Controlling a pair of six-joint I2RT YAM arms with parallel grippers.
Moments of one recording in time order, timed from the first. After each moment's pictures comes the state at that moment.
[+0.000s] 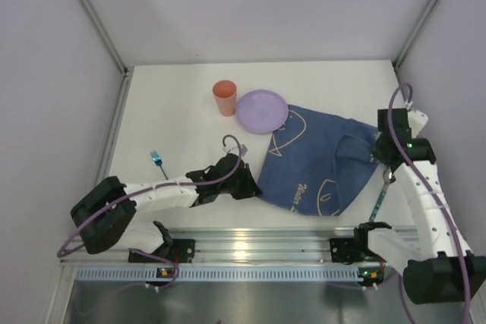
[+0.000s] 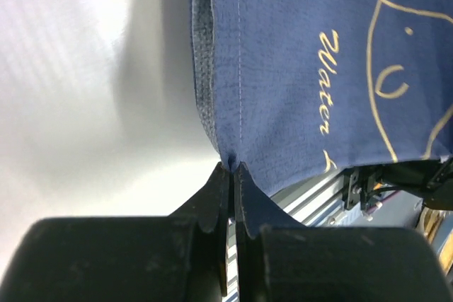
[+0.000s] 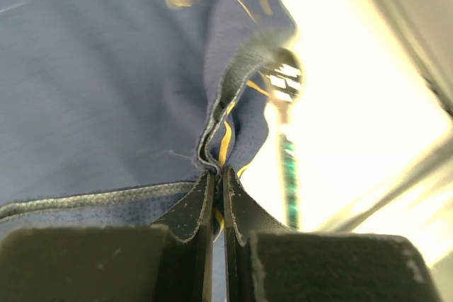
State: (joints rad) left arm -0.93 1.38 0.60 0.04 0.09 -1.01; right arm 0.09 1.02 1.02 -0.95 0.45 0.56
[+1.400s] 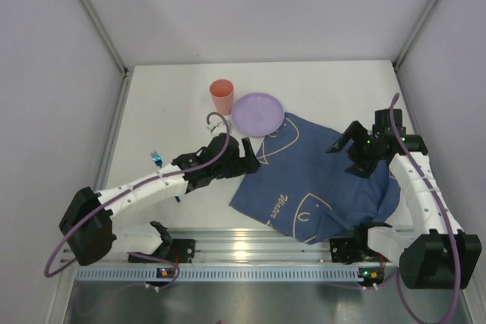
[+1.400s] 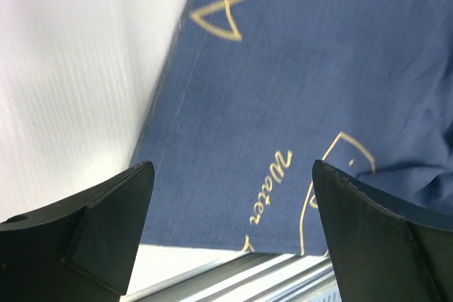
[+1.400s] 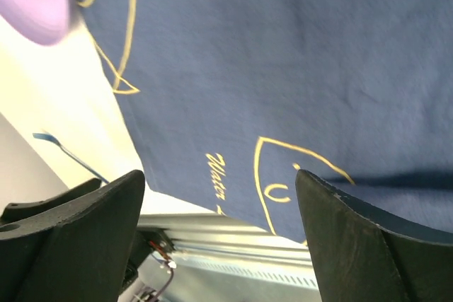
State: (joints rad) left arm -0.90 1.26 0.79 -0.32 -0.18 -0.94; right arm -0.02 1.04 0.89 -0.94 -0.30 0.73
